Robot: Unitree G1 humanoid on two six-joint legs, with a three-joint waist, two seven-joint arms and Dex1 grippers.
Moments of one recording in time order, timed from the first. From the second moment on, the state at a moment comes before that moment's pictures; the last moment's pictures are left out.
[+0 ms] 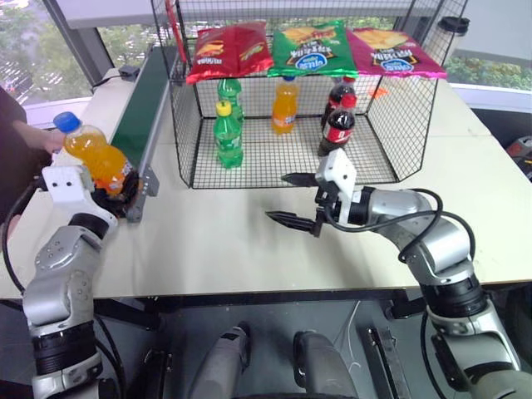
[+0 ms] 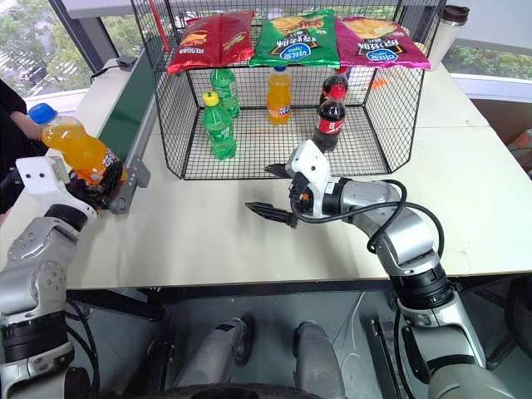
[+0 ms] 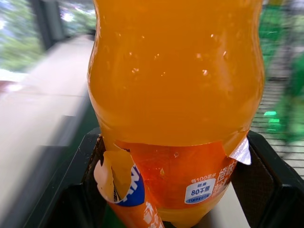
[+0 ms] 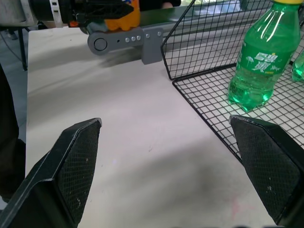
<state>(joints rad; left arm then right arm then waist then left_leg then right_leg) -0.24 0.43 0.46 -0.22 -0.51 0.54 -0.26 -0.54 -0.53 0.15 -0.28 0.43 0.63 0.84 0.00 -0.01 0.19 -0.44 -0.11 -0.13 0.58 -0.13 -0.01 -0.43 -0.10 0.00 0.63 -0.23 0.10</state>
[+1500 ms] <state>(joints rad) -0.50 0.43 -0.20 -0.05 -0.34 0.37 -0.91 -0.63 -0.49 0.12 -0.23 0.46 0.64 0.85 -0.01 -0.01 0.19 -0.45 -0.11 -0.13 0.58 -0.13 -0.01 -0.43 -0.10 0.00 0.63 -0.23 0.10</state>
